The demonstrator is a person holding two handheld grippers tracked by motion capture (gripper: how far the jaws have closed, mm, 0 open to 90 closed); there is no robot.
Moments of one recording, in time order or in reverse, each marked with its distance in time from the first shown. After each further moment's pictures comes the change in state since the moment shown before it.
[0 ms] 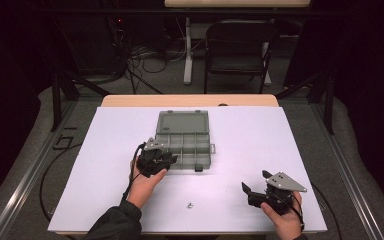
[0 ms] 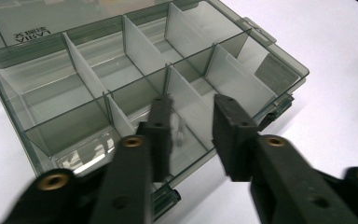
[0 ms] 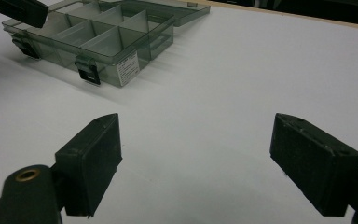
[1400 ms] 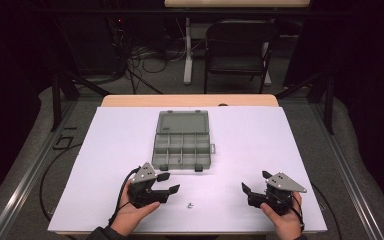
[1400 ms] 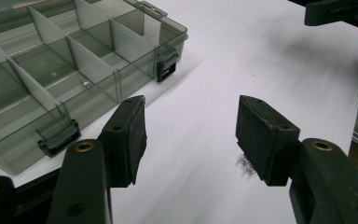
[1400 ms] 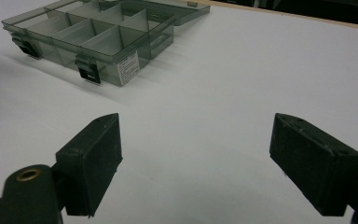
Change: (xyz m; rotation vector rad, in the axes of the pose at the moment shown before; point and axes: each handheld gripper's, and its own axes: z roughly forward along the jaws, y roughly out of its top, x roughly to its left) left arm -0.043 -0.047 -0.052 -0.047 -0.173 0.161; right arm 0.001 0.000 -0.001 0.001 -0.005 -0.009
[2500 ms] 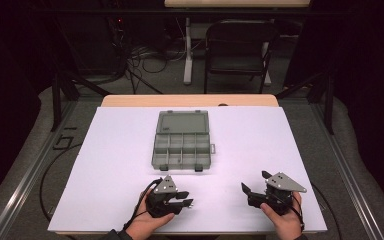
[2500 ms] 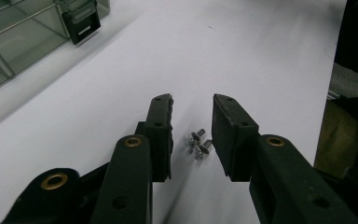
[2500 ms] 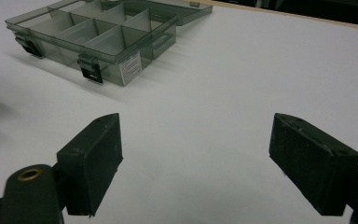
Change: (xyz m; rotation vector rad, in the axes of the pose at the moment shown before) left arm -0.031 -0.012 0.042 0.142 -0.111 0.051; right arm 0.000 0.000 0.000 0.002 0.011 -0.001
